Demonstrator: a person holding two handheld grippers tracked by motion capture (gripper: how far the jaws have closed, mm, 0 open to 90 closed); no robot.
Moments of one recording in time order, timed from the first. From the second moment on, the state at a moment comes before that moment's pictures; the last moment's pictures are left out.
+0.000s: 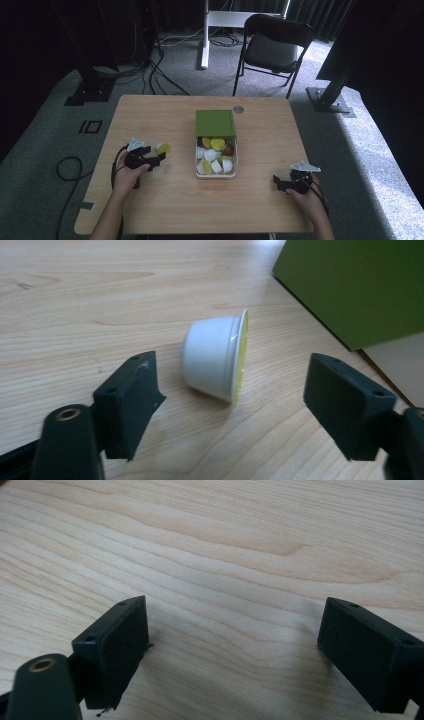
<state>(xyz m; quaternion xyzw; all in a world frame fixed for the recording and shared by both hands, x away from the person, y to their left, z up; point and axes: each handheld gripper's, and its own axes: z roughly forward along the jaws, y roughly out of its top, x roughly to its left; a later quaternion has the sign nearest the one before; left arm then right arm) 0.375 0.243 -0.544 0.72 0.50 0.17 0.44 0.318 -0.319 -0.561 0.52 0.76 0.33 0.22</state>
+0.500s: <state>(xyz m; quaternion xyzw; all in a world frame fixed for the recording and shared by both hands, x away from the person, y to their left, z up) 0.336 0.259 -0.539 0.74 0.47 0.18 0.45 0.318 -0.319 -0.561 0.52 0.76 0.33 0.22</state>
